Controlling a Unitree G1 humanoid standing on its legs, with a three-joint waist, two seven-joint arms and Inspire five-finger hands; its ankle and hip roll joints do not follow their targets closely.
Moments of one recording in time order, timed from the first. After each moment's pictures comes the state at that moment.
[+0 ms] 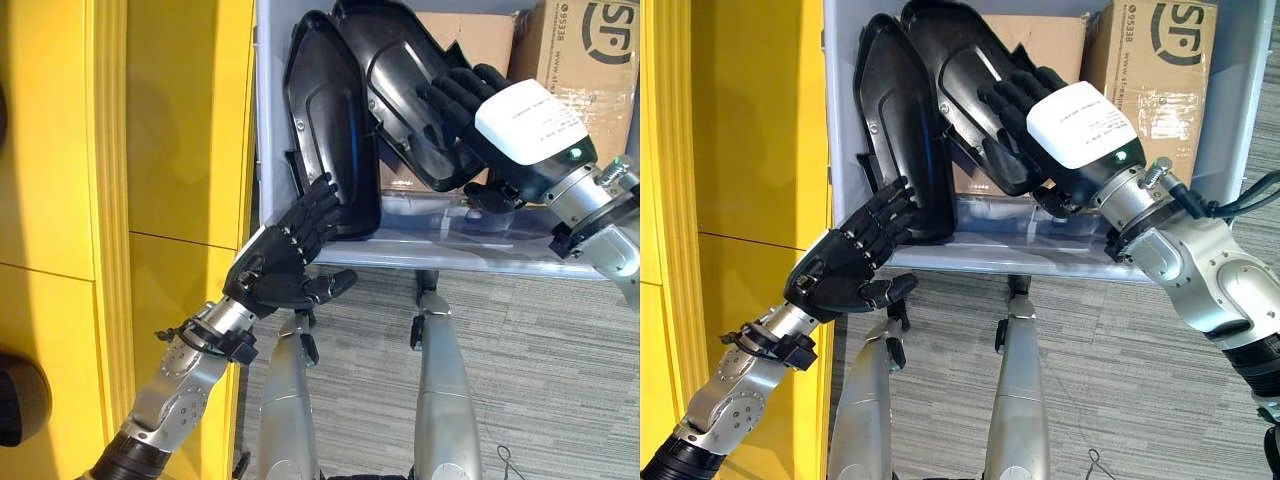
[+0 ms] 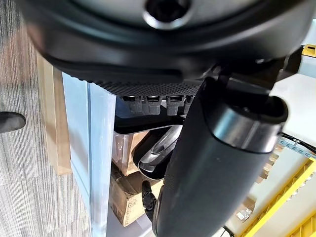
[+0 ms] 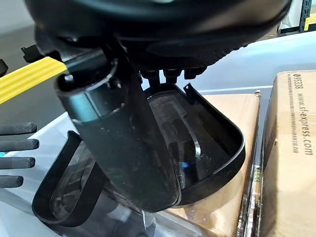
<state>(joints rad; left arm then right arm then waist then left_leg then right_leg) -0.07 0.65 -0.23 -0.21 -0.90 -0.13 -0.25 -0.64 -1.23 0.37 -0.16 -0.43 -0.06 -0.04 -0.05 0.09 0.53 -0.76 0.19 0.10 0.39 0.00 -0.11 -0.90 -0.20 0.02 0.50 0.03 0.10</state>
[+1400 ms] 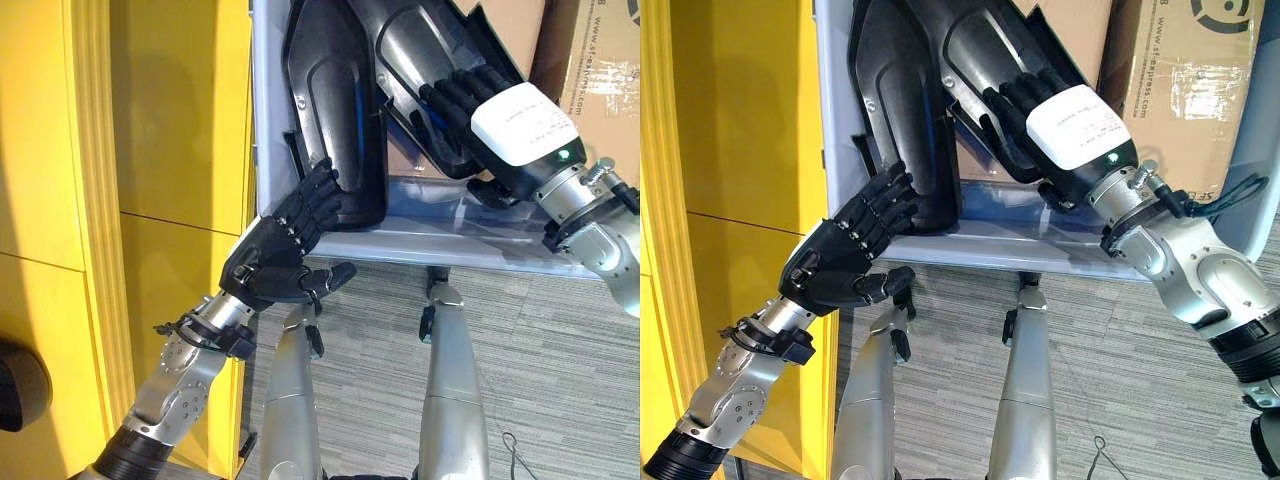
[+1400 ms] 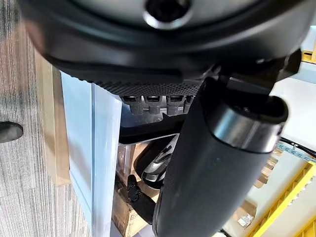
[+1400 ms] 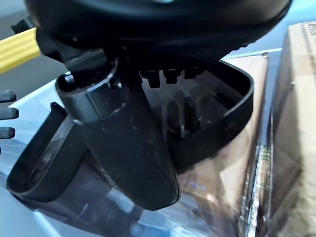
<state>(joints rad) -0.10 0.65 -0.23 -0.20 -0.90 -0.20 -0.28 -0.74 -1.19 0.48 -0.07 -0.51 -0.05 -0.10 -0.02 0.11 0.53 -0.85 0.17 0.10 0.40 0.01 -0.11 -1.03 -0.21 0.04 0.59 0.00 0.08</state>
